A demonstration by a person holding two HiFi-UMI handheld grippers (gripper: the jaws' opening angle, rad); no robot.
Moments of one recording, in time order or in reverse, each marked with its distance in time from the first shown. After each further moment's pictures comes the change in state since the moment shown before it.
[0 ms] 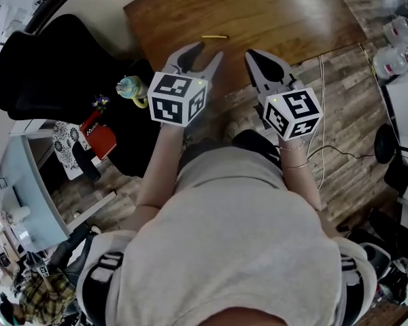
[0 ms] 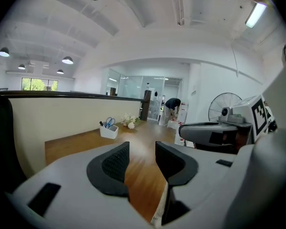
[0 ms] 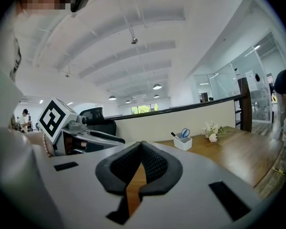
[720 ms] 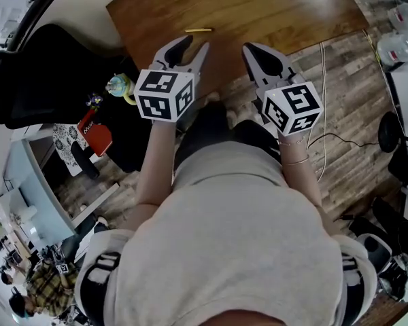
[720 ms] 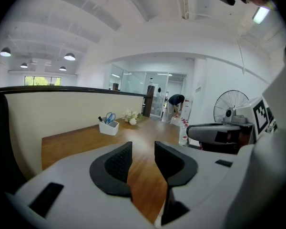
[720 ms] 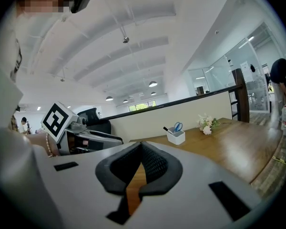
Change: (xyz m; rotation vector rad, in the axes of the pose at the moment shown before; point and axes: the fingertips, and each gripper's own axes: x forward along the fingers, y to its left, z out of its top) left arm 0.045 0.018 -0.011 -0.034 0.049 0.040; right arm 0.009 -0.050 -0.023 0.074 0.033 -0.005
